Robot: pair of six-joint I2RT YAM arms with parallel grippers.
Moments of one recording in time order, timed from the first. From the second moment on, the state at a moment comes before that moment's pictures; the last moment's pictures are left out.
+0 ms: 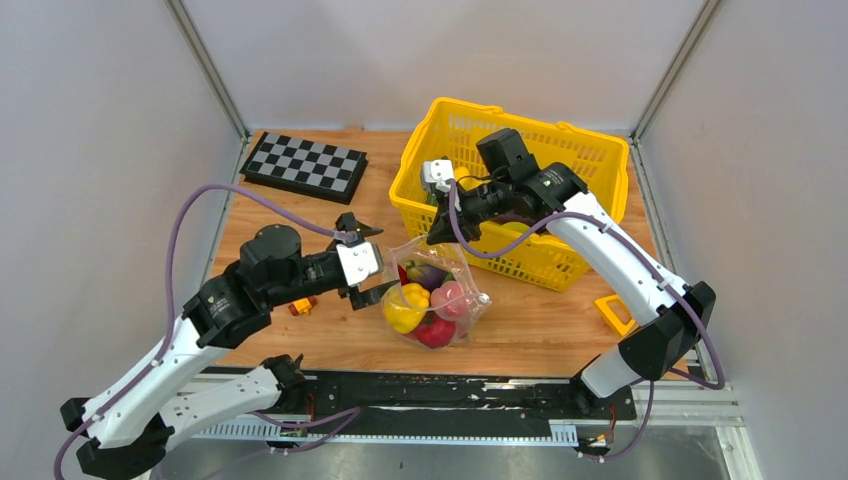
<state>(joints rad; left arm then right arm) -0.87 0.75 1.04 -0.53 0.23 0.46 0.64 1.54 1.64 -0.88 -0.87 -0.67</state>
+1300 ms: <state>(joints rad) -0.85 0.96 1.23 -0.82 0.29 0.72 0.67 1.54 1.66 -0.90 -0.90 -0.67</state>
